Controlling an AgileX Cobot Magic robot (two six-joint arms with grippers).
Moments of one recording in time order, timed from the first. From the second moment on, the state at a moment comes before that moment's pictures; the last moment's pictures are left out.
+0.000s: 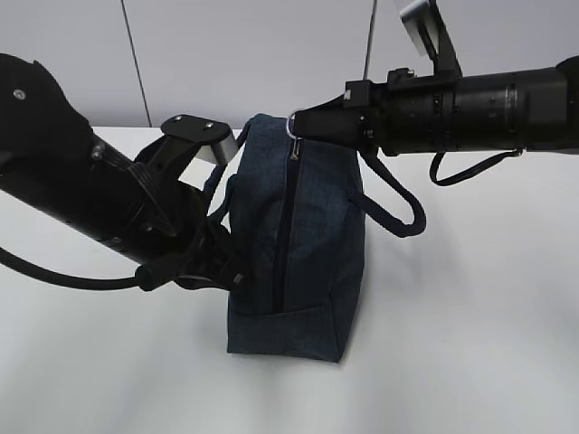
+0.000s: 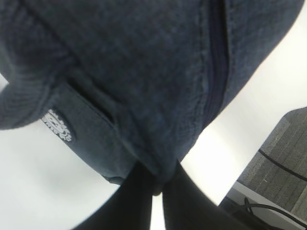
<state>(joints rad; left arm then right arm) -0.62 1.64 -0.98 -0.69 0.56 0.61 0.22 1.75 -1.08 1.77 0.87 -1.45</state>
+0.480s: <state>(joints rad) -0.62 1.61 -0.95 -0.69 0.58 0.61 0.20 1.75 -1.14 1.75 0.81 -1.46</state>
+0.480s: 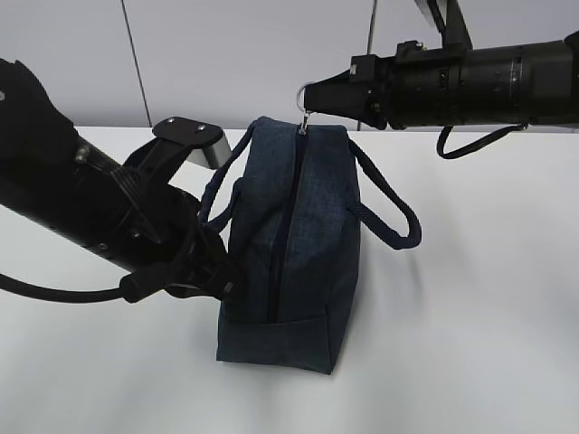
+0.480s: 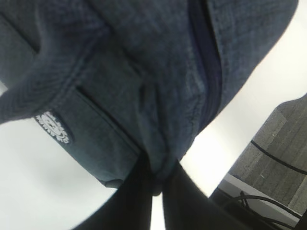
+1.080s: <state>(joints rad) -0.62 1.51 -0.84 -0.71 0.60 0.62 0.20 1.75 -1.15 1.73 0.73 -1.47</state>
